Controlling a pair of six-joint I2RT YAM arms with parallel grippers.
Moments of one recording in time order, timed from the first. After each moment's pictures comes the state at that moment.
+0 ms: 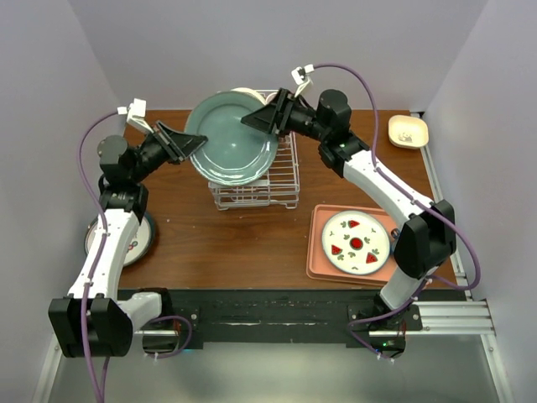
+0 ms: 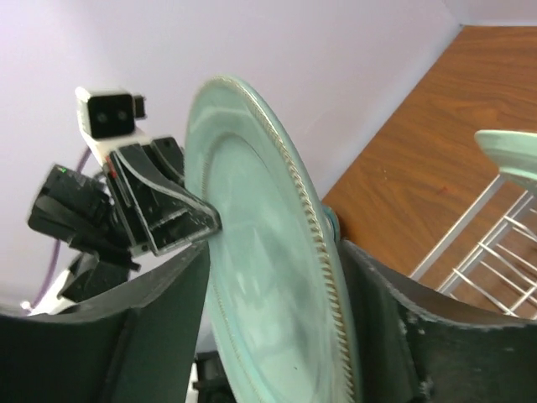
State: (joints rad) left arm 0.03 1.11 0.95 0.25 0.73 -0.85; right arm 0.52 1.70 1.54 0.23 -0.59 0.87
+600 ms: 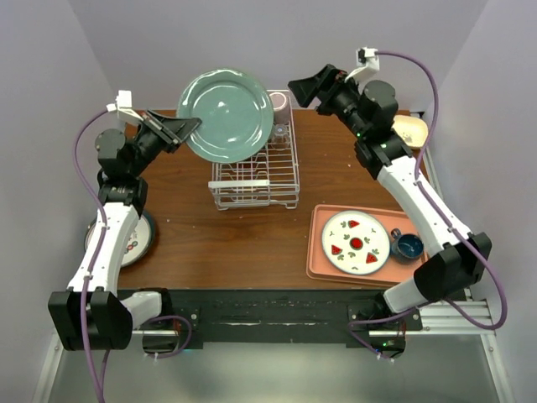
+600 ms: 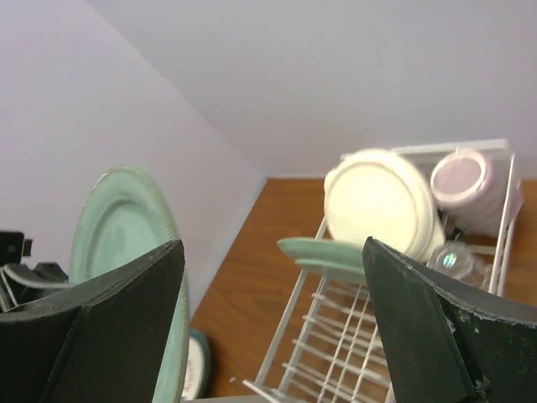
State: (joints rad) left arm 0.02 1.15 1.01 0.28 0.59 -1.07; right arm 0.39 1.50 1.52 0.06 -0.15 0.65
